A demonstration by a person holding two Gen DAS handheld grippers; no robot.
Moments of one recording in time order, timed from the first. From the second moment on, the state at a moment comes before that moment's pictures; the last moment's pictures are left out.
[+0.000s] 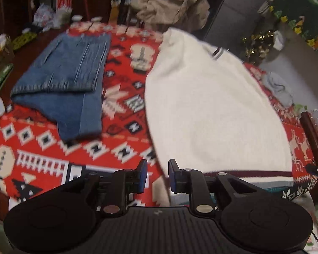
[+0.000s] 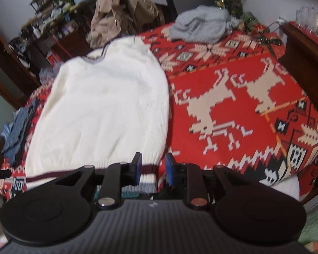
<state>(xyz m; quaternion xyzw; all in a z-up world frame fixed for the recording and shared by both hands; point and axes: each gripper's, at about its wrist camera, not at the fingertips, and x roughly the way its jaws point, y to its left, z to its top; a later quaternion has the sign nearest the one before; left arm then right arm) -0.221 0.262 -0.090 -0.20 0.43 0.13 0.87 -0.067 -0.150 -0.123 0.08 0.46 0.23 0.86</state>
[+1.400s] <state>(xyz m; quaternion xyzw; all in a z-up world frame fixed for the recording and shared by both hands) -0.039 0.345 -0.133 -0.20 0.42 0.13 0.88 0.183 -0.033 -0.154 0.04 0.41 0.23 0.88</state>
